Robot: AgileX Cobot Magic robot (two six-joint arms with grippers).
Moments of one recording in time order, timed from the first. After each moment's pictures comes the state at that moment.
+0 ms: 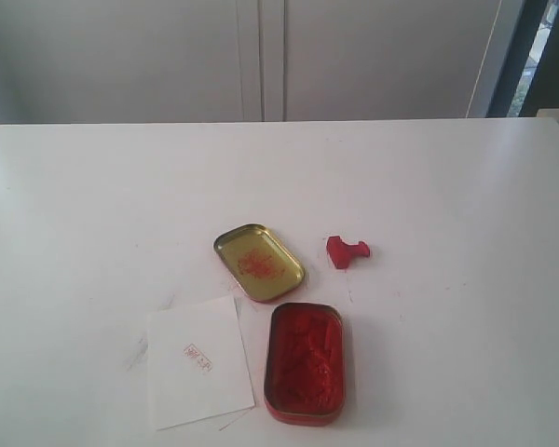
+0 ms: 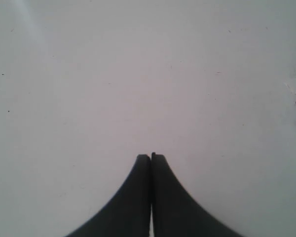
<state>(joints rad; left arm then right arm) -0.03 0.00 0.02 -0.07 0.52 0.10 0.02 0.48 -0.64 -0.10 0.54 0.22</state>
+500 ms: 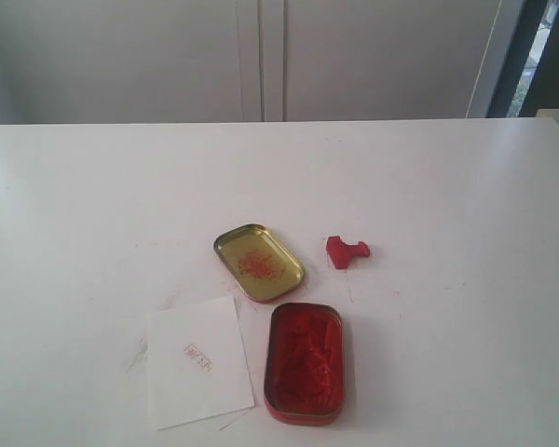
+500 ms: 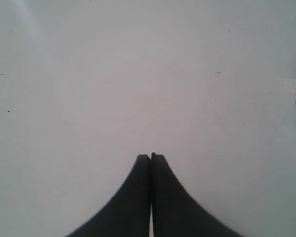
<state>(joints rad) -0.03 0.00 0.02 -0.07 0.52 0.10 0.02 0.42 -0.64 0.00 0.54 0.22</state>
